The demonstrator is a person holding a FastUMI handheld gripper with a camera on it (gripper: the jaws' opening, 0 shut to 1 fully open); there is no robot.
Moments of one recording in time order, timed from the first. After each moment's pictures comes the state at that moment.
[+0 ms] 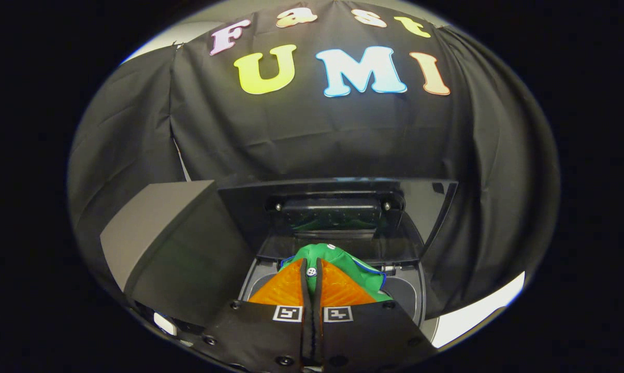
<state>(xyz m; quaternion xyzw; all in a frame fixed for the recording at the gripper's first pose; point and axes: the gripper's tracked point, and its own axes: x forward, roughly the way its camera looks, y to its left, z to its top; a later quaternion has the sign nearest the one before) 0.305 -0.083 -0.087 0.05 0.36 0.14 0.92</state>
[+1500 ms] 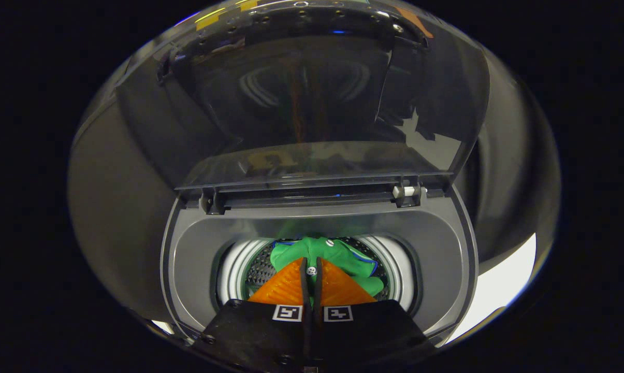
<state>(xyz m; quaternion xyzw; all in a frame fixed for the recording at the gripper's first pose) 0.293 -0.089 -0.277 0.03 0.51 0.05 0.86</state>
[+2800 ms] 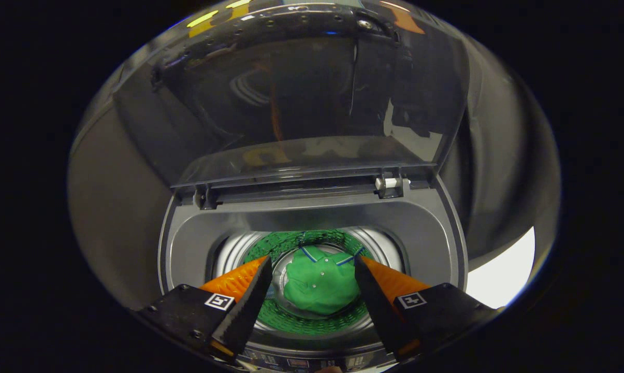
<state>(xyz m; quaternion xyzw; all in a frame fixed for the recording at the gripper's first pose) 0.276 -0.106 -0.263 0.03 0.50 0.05 0.86</state>
